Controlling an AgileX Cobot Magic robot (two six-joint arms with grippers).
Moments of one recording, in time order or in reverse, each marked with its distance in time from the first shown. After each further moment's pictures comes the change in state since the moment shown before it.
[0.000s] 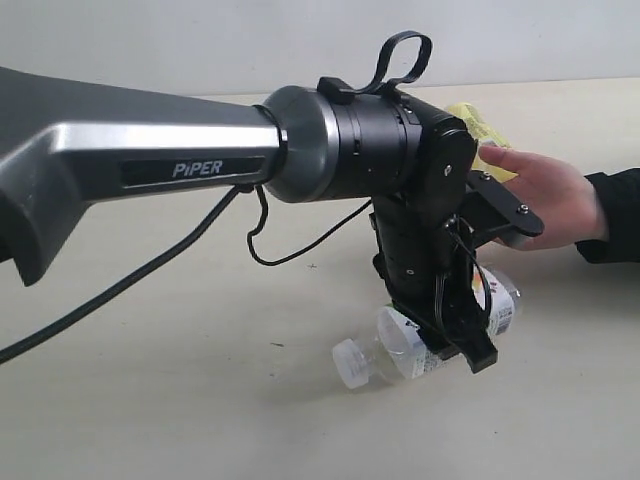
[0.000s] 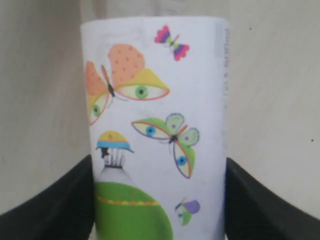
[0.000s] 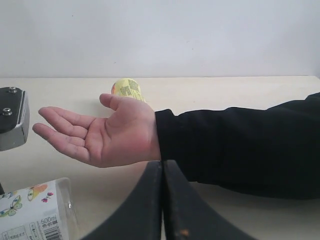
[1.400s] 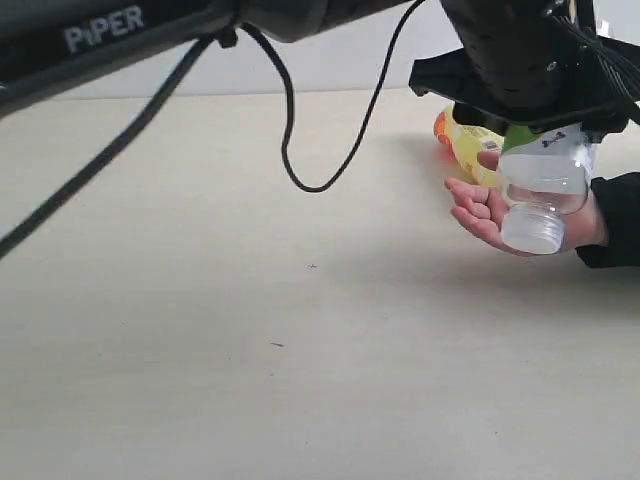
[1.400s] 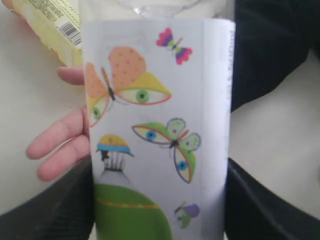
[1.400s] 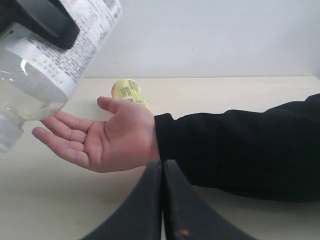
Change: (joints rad) left arm -0.045 -0.064 -0.422 0.186 0.002 -0.851; right arm 0.000 0.000 0.000 0.000 0.000 0.000
